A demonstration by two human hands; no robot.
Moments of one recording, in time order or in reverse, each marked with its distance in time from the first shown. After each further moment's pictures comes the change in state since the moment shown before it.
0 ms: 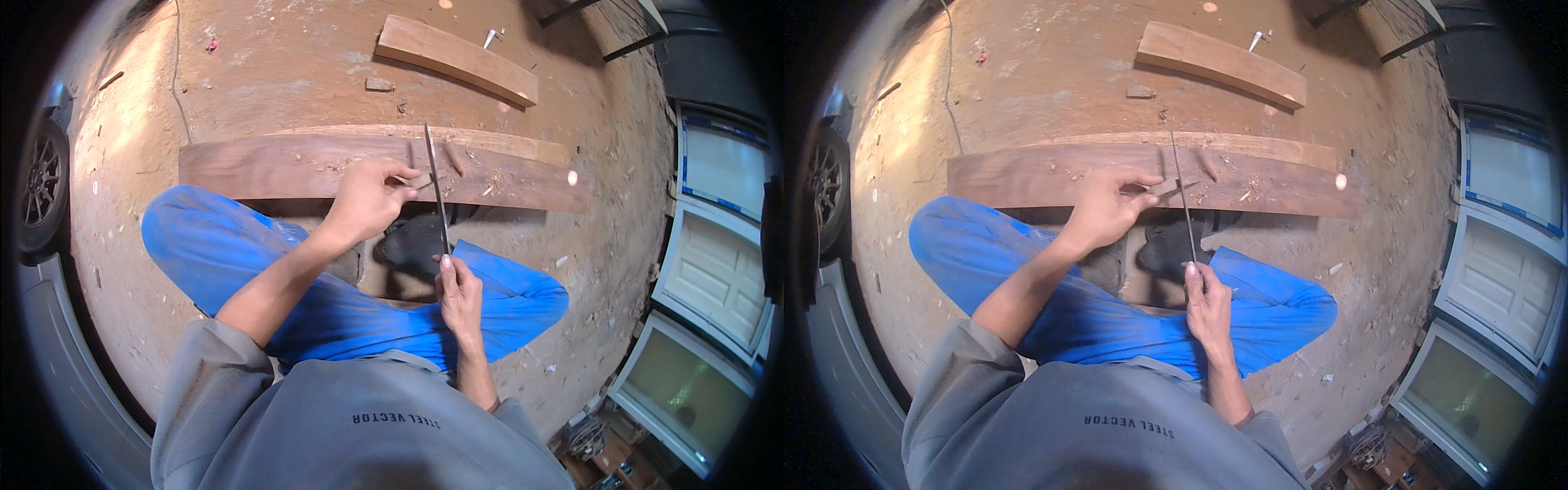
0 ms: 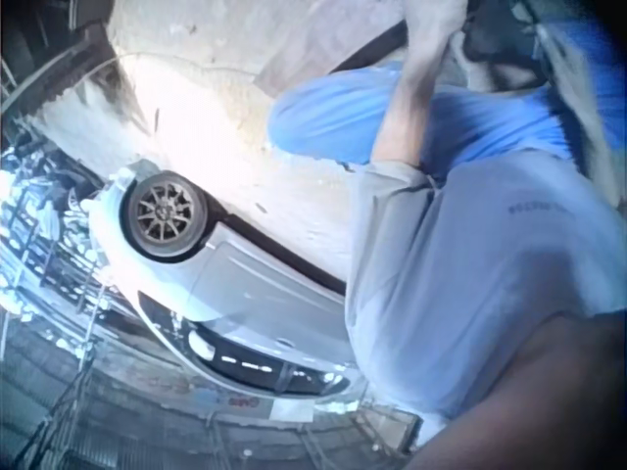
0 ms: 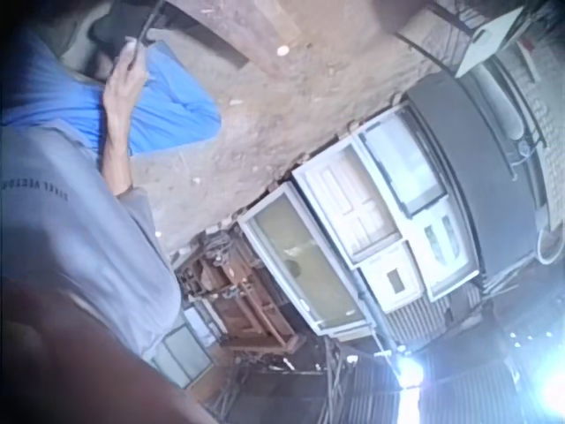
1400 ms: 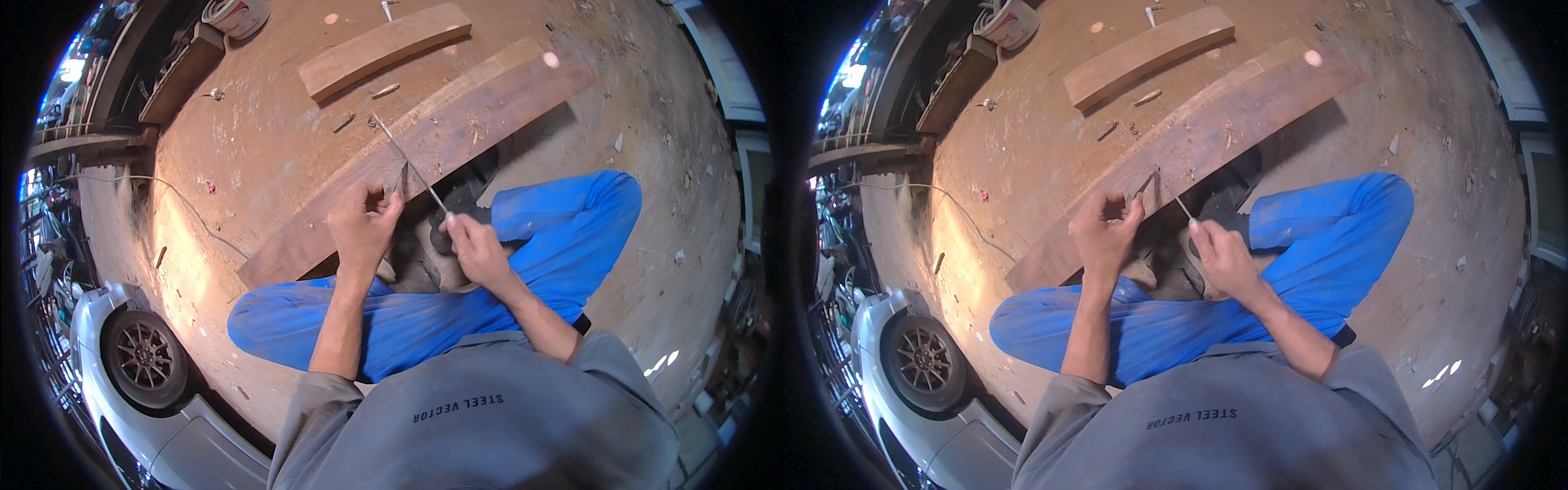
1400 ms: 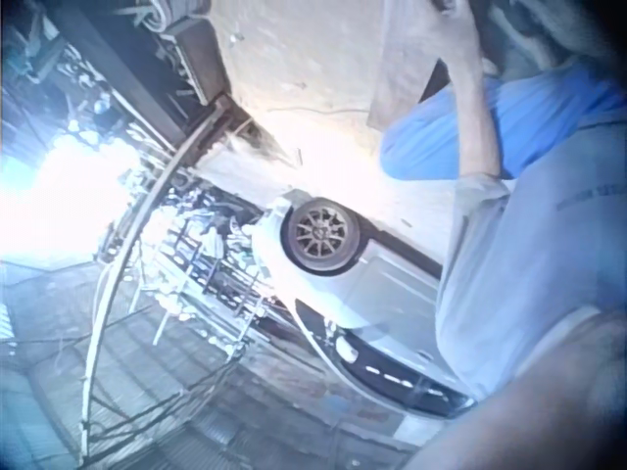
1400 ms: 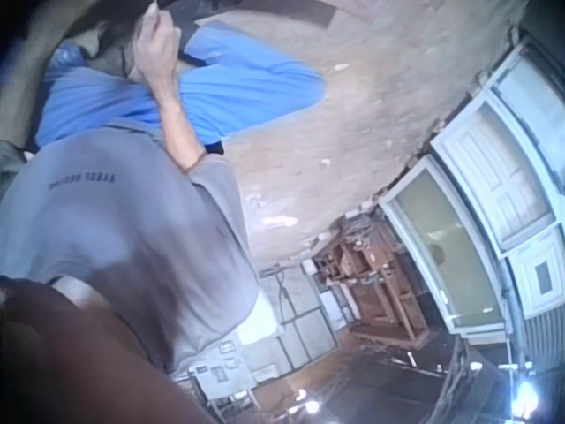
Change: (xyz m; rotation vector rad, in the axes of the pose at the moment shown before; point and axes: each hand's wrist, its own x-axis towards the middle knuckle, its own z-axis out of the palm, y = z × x) left_hand 0.000 0.021 0.026 0.585 0.217 0.485; right_hand 0.021 0.015 0.022 0.206 0.131 -0.153
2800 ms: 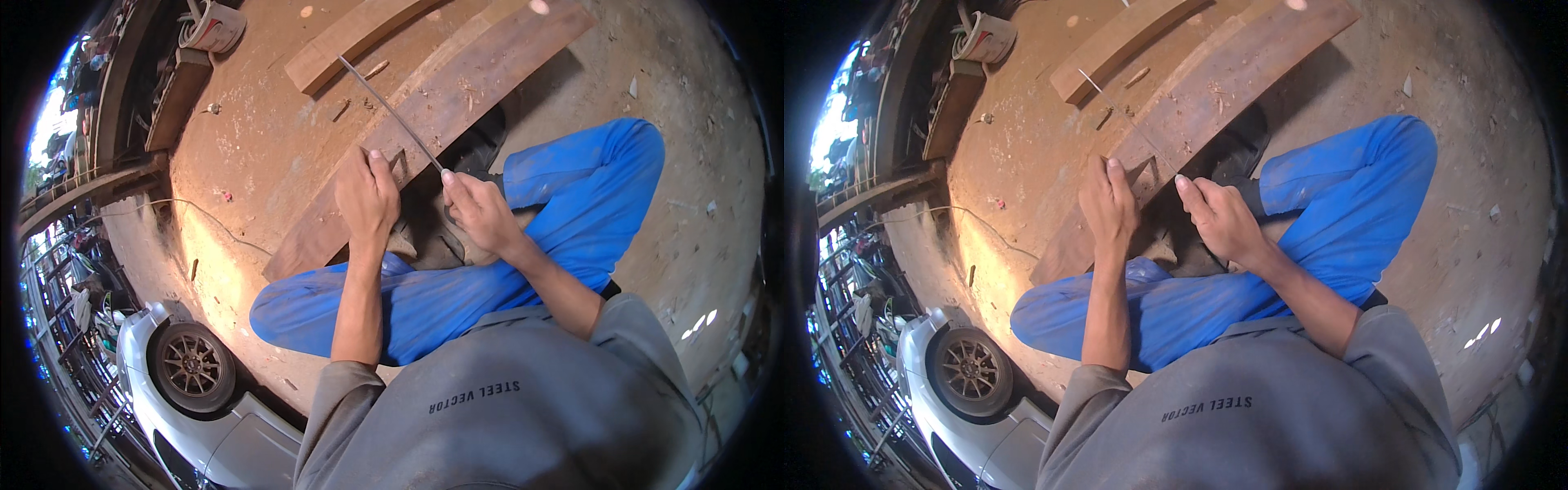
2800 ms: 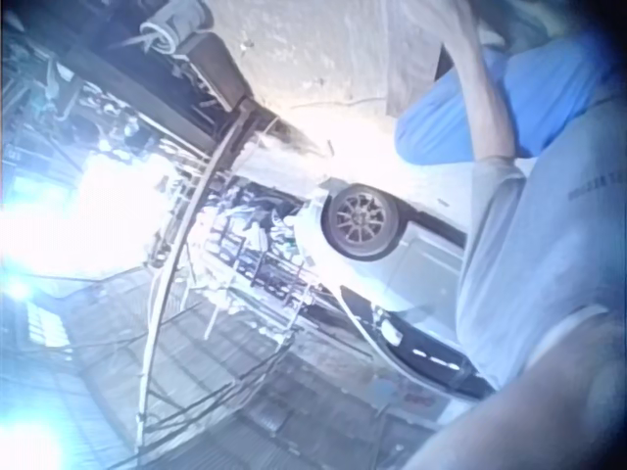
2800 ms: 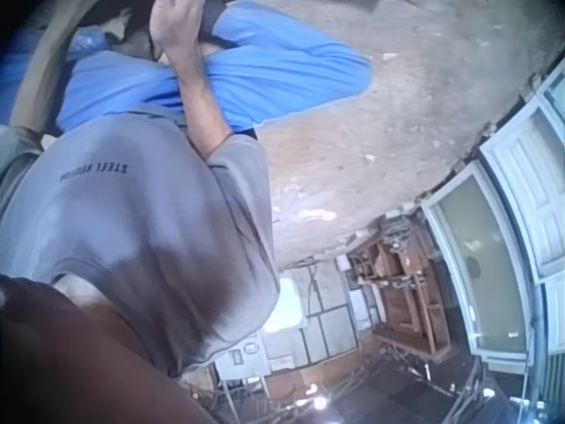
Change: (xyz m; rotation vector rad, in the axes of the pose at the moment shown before) left_hand 0.015 -0.007 0.024 0.203 -0.110 0.041; right_hand 0.019 -0.023 -0.003 0.300 -0.034 0.204
